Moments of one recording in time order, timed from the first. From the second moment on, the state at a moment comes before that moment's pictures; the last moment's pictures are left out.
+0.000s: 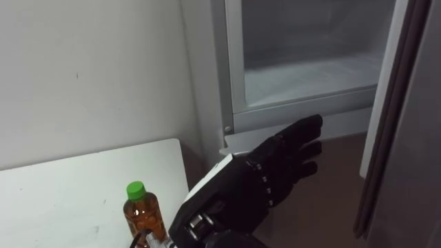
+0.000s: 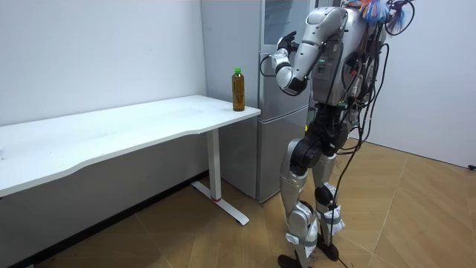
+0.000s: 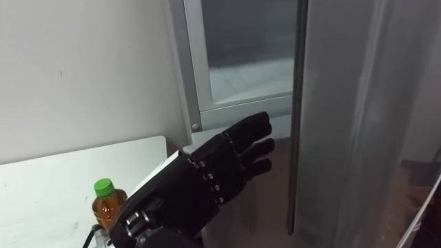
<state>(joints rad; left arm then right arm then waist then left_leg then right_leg) -0.13 0.24 -0.32 -0.41 -0.59 0.11 -0.41 0.08 -0.25 0.05 1.22 0.49 0.02 0.22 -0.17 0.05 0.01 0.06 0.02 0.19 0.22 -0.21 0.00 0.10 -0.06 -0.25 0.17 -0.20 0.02</state>
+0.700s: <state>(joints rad) -0.13 0.26 -0.36 -0.40 -0.59 0.11 -0.45 0.07 -0.25 0.05 1.22 0.51 0.02 0.24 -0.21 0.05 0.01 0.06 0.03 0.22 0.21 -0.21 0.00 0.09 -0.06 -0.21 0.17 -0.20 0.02</state>
